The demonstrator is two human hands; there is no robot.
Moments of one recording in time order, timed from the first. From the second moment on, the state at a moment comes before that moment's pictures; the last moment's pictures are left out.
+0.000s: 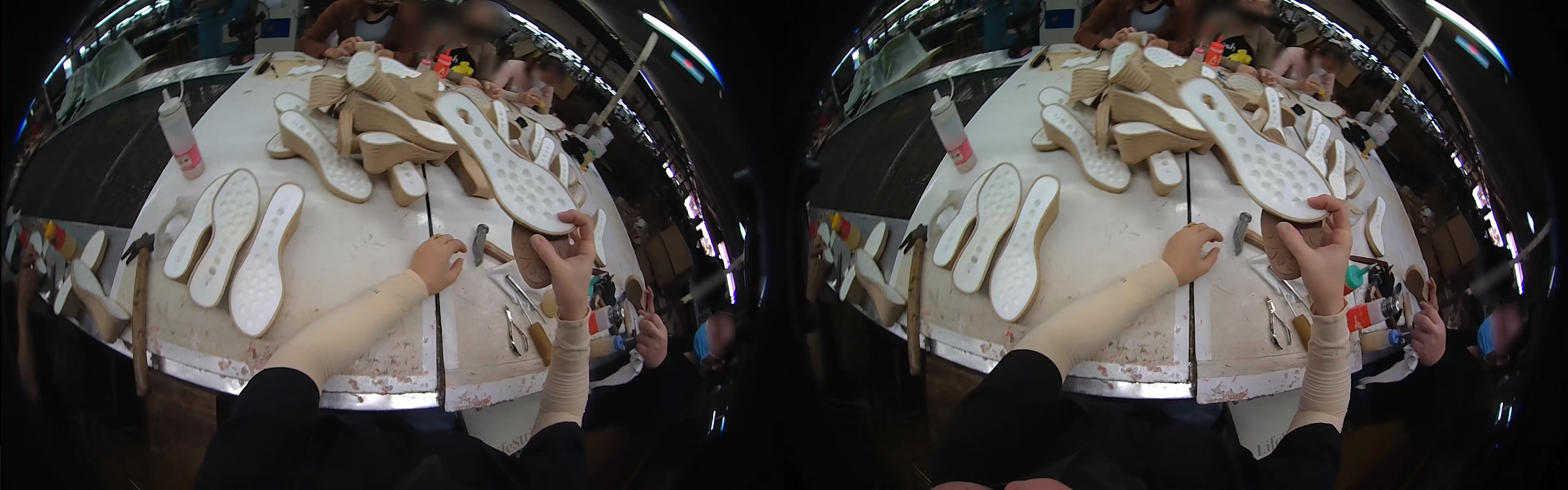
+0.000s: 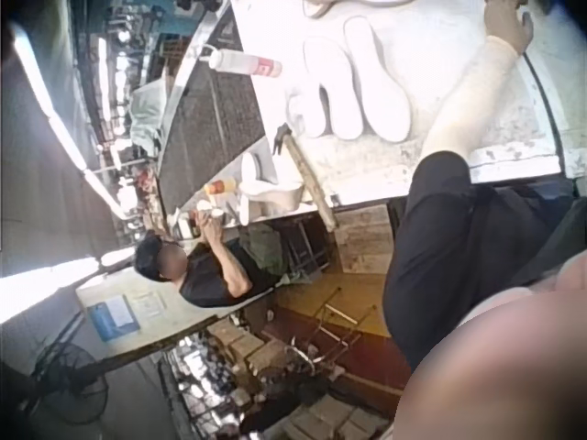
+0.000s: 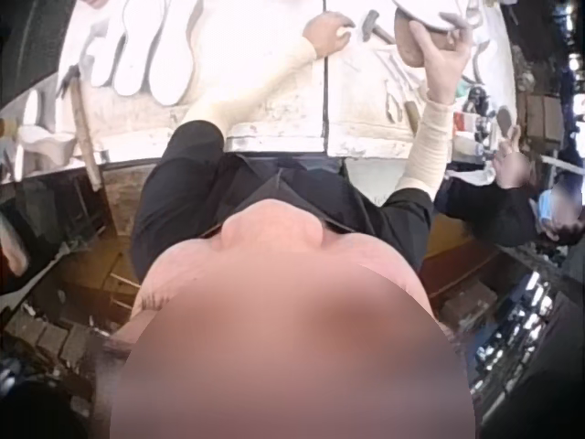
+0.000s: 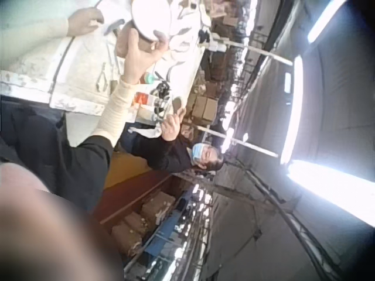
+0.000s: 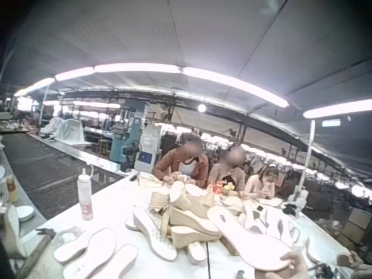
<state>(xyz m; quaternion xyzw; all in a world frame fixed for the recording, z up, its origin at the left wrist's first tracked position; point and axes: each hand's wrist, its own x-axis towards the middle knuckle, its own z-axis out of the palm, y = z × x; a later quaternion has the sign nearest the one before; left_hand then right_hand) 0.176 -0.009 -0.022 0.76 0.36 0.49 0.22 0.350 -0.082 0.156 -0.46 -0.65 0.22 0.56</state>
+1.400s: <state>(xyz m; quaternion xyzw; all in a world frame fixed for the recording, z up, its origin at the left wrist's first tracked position) 0.163 0.007 -0.019 0.70 0.49 0.47 0.25 0.515 0.116 0.054 -0.94 -0.10 -0.09 0.33</state>
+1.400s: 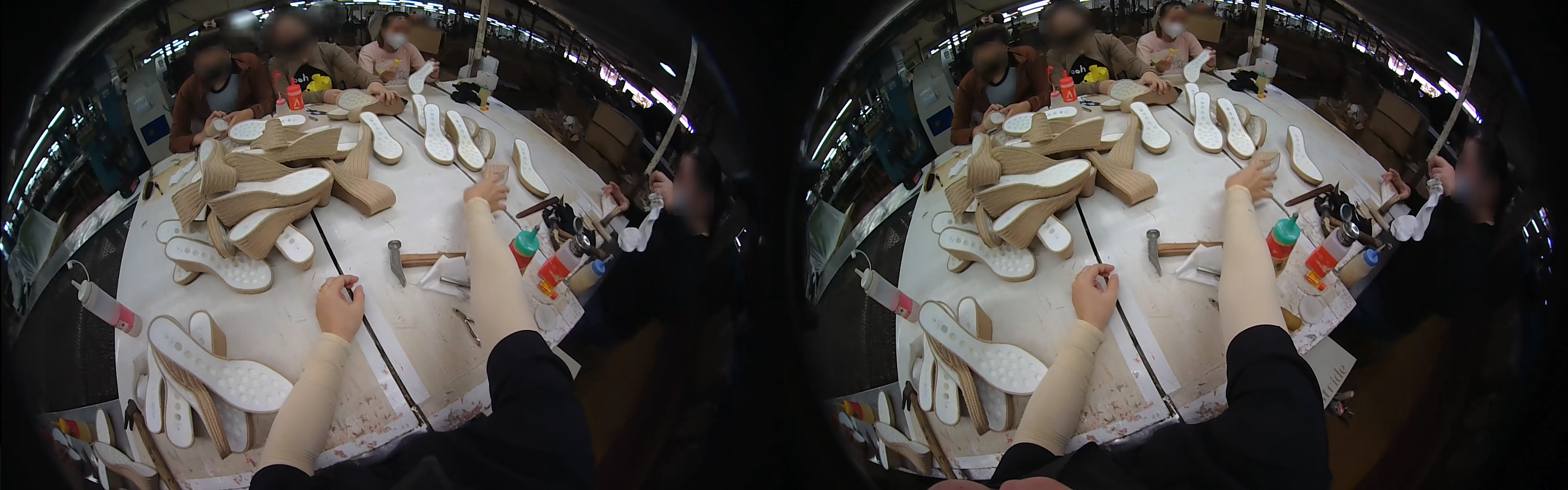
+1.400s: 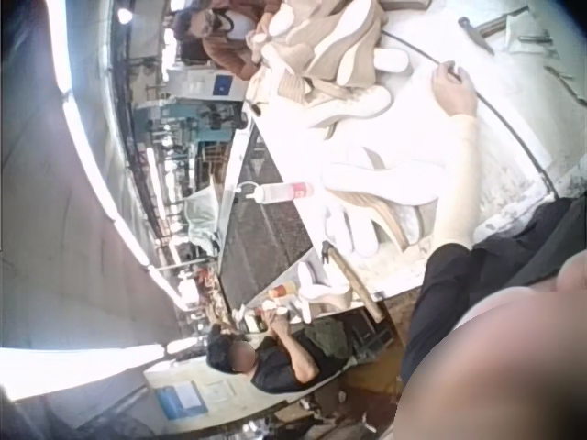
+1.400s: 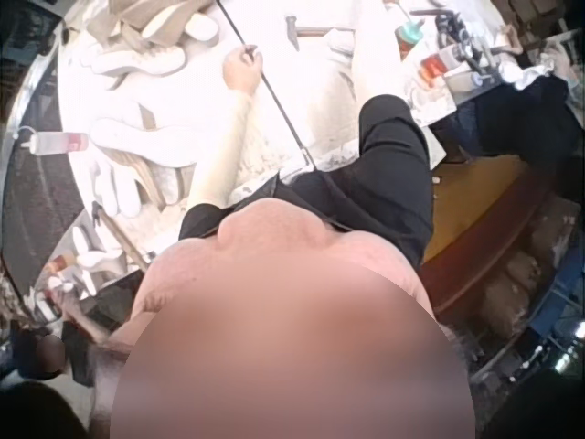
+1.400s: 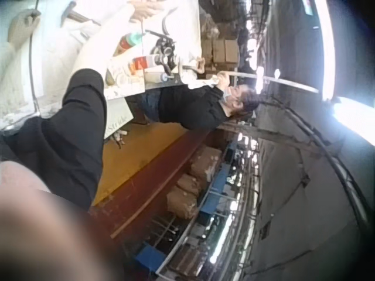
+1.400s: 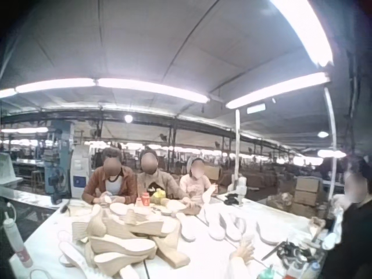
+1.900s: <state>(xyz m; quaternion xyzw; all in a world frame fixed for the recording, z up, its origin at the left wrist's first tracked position) 0.159 -0.001 -0.012 0.69 0.48 0.46 0.28 0.592 0.247 0.068 -0.60 -0.39 -0.07 0.70</state>
